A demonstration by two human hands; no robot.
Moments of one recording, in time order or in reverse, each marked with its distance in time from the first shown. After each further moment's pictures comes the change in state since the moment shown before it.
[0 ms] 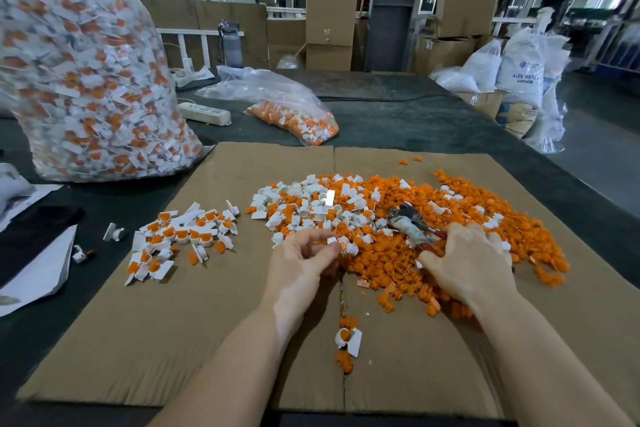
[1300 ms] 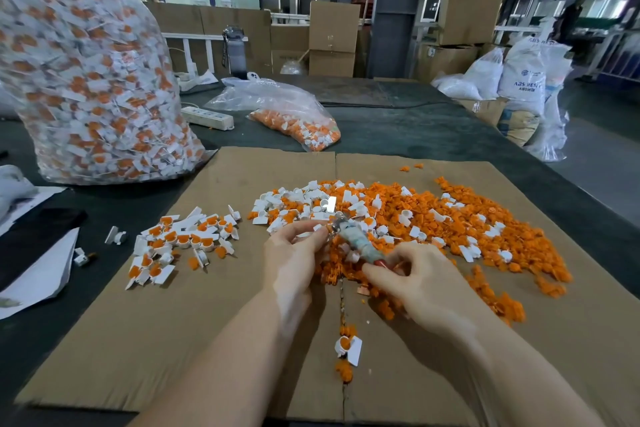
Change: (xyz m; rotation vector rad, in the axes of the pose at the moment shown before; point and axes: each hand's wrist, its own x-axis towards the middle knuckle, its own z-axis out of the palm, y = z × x) left_hand 0.017 0.015 0.008 -0.321 0.240 -0.255; right_hand -0.033 -0.029 -0.003 0.547 -0.173 -0.321
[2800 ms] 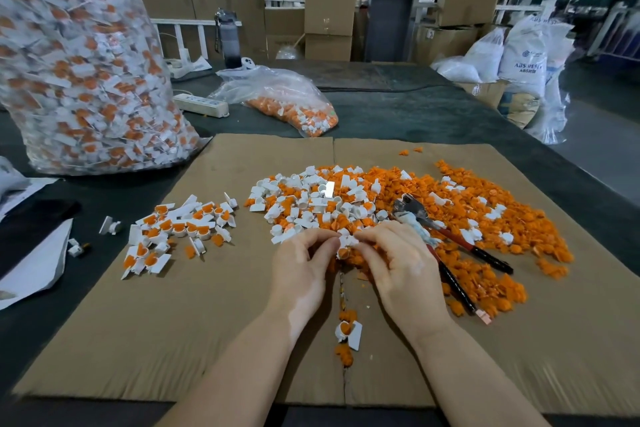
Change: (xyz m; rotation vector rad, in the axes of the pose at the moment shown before) left_hand -0.010 -0.021 -0.013 0.630 -0.176 0.441; right_hand 0.006 0.015 0.043 -0.039 0.490 -0.520
